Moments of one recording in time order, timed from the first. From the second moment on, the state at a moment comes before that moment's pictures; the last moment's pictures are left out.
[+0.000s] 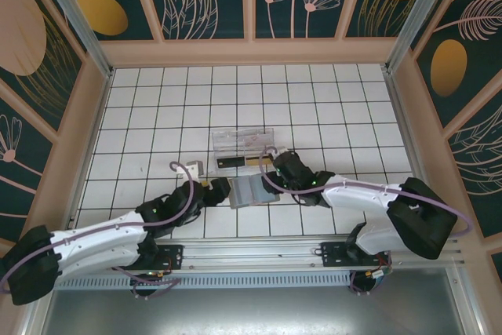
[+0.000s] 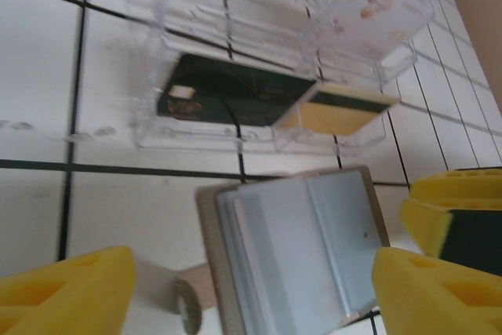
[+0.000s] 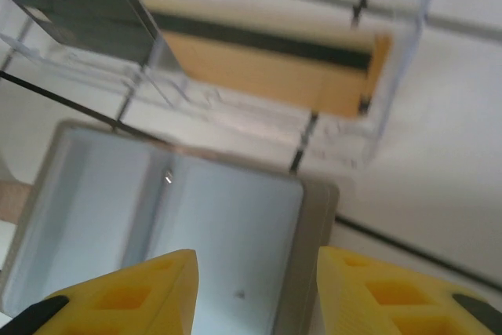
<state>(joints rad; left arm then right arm) -1.00 0.89 0.27 0.03 -0.33 -1.00 0.90 1.33 0.54 -0.05 0.09 0.50</state>
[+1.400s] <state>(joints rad) -1.00 1.21 0.35 0.06 -0.19 -1.10 1.03 1.43 0.38 0.28 0.10 0.86</state>
